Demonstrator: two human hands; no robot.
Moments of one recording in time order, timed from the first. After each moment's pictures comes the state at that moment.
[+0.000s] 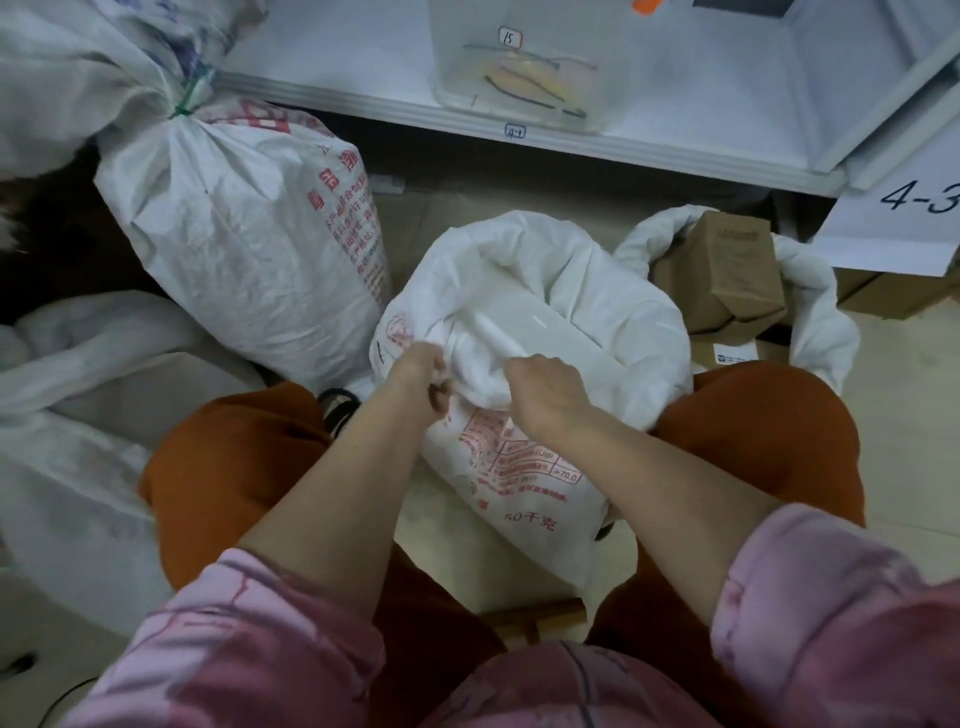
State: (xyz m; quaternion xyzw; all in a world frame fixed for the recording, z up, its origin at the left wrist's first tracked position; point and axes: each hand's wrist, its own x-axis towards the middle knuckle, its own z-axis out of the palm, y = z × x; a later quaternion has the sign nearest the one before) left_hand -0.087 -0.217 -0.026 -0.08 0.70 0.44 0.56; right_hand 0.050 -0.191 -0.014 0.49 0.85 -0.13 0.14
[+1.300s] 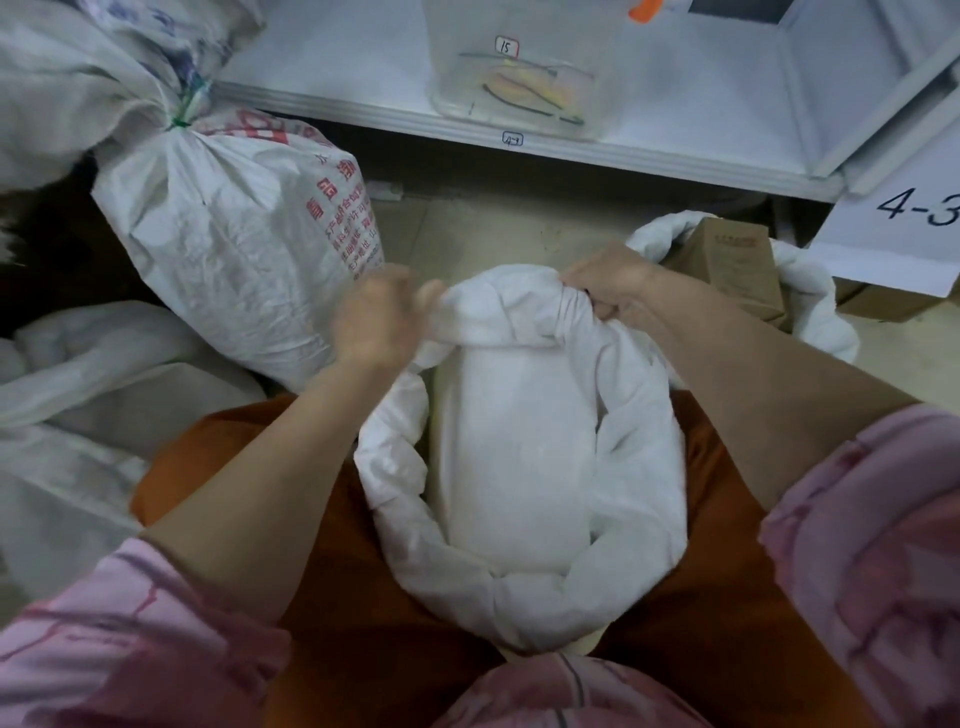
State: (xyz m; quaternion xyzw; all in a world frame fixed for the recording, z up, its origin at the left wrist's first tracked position) left_hand -0.124 -0.203 0.014 0.48 0.84 0.21 0.14; right_hand 0.073 -0.082 0.044 0.60 0.63 -0.49 -0.06
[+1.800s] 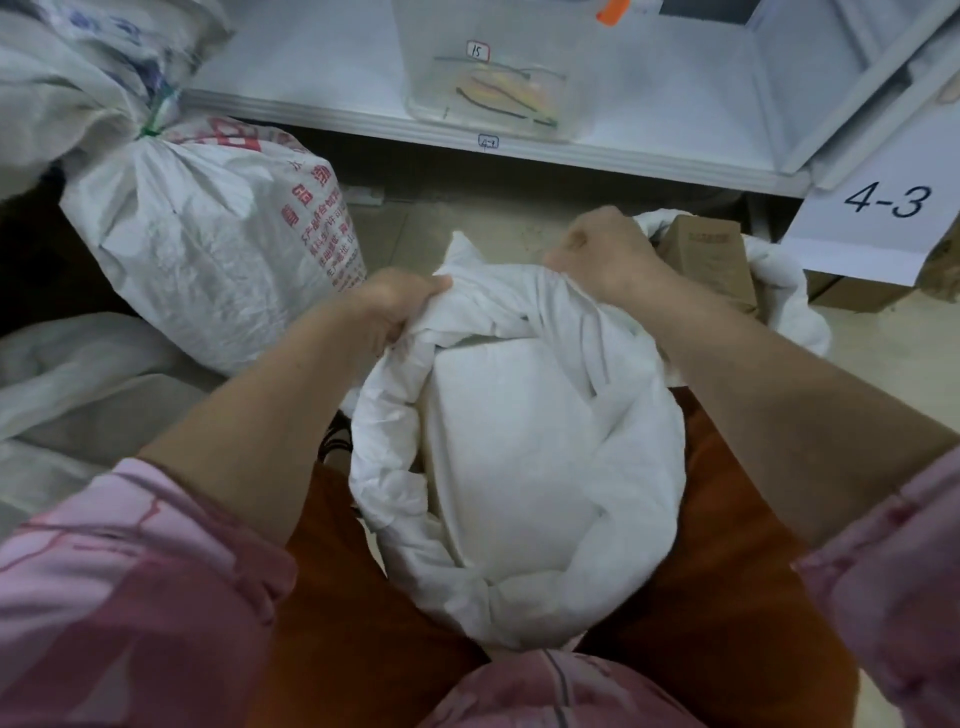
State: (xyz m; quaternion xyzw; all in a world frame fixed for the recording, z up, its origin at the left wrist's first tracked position) left_hand -0.102 -0.168 0.051 0.35 0.79 0.23 0.45; right_hand 0.087 -0.093 0.076 0.59 0.75 -0.28 -0.09
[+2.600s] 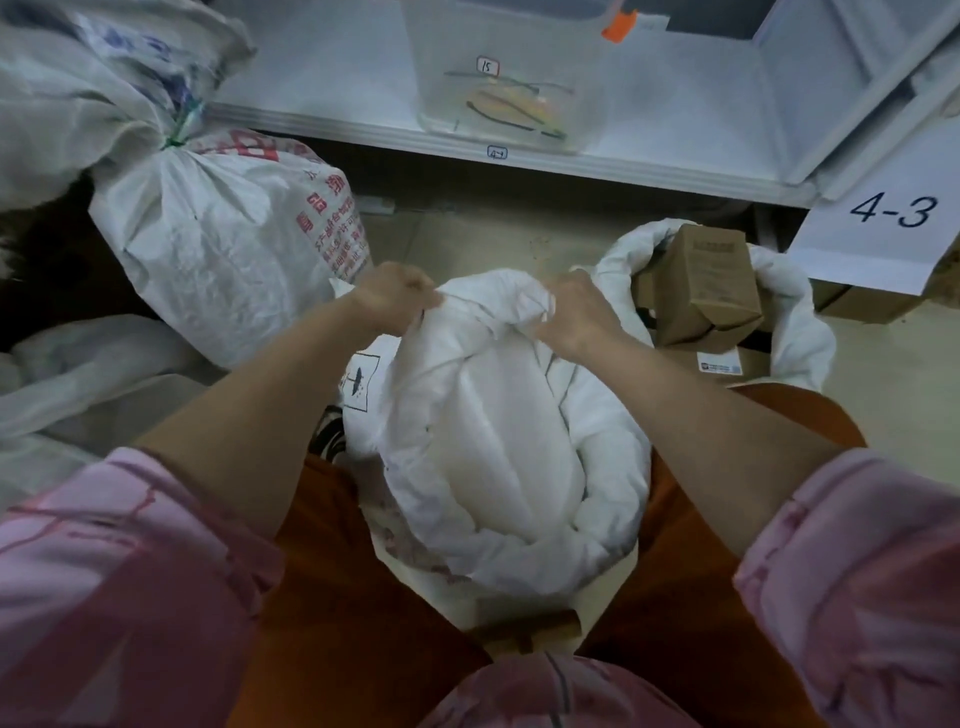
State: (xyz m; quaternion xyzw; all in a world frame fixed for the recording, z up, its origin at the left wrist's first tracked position) left_hand -0.127 -0.164 0.036 0.50 0.77 0.19 0.36; right_hand 0.075 -0.106 0.007 0.59 0.78 -0.21 -0.06
